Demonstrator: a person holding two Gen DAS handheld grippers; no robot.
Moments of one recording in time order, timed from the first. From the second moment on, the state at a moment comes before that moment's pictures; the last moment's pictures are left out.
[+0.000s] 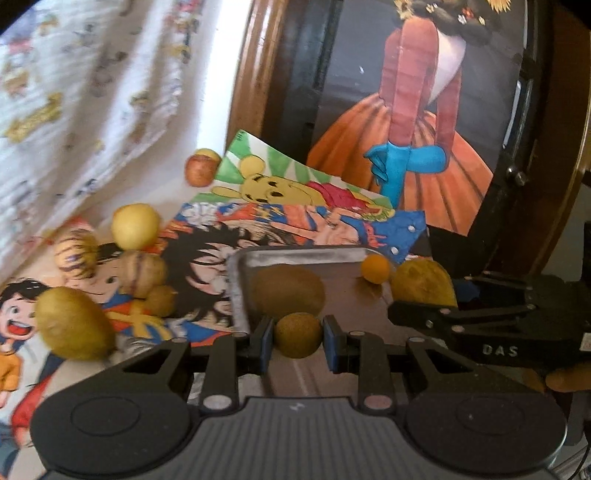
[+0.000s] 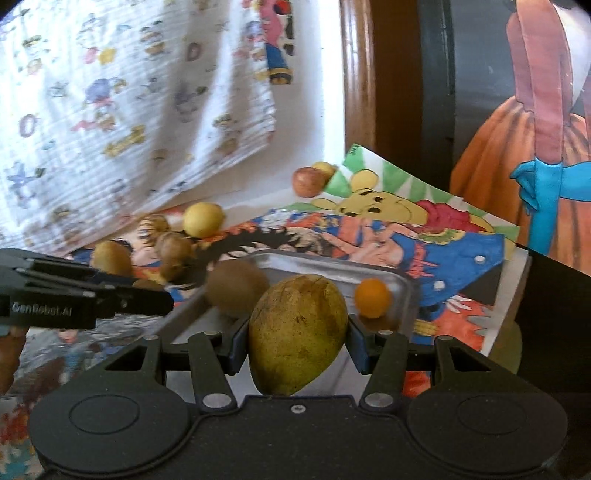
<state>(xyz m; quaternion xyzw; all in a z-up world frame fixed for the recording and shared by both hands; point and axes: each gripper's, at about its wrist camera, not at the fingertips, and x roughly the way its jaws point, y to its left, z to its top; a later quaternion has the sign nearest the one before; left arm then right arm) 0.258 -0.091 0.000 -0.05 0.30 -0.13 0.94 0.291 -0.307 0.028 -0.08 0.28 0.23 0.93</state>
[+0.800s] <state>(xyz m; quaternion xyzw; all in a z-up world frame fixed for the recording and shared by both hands) 0.287 -0.115 -0.034 -0.01 0.34 -0.12 0.93 0.330 -0.309 0.001 -0.09 0.30 0.22 0.92</state>
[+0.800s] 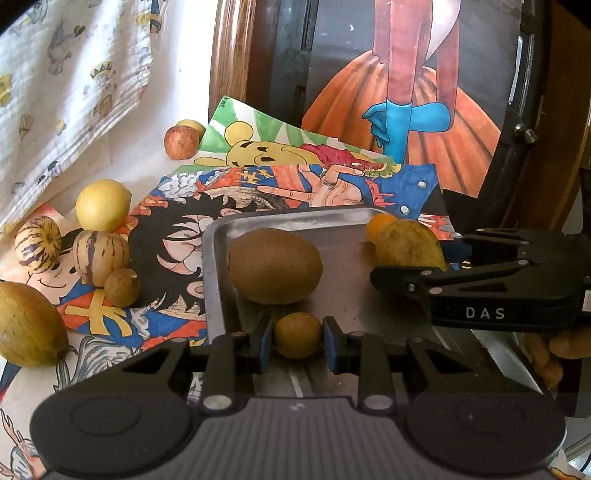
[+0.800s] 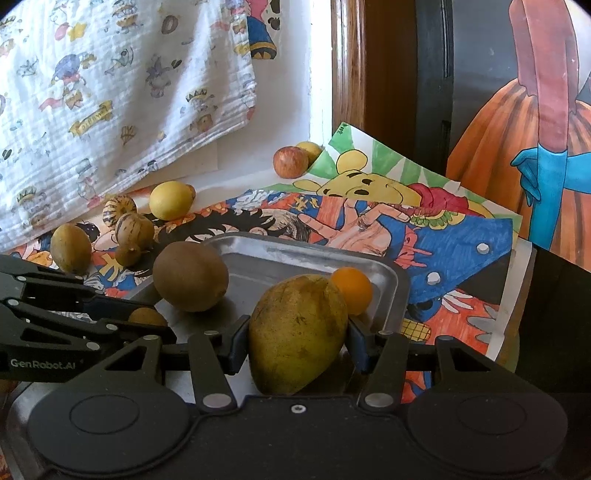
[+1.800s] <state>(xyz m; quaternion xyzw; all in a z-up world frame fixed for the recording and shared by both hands) 0.160 -0.059 0.041 -0.10 0.25 -0.06 0.96 0.198 -0.314 0.085 -0.04 0.22 0.21 0.95</state>
